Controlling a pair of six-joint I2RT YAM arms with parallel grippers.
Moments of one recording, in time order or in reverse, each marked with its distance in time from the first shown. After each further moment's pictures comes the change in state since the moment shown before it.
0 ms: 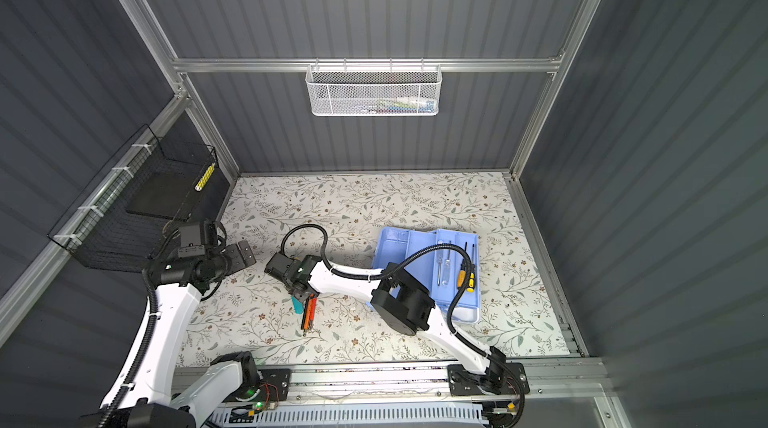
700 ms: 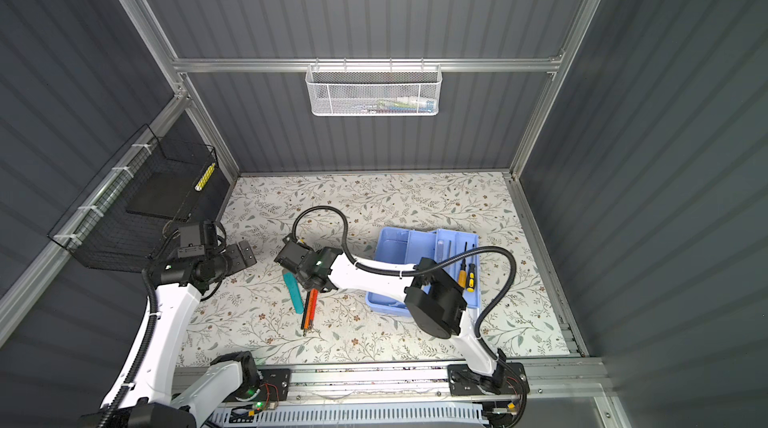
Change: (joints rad) left arm 0.005 0.000 -0.004 0.000 0.027 0.000; right arm -0.031 -0.371 -0.319 0.109 0.100 0.097
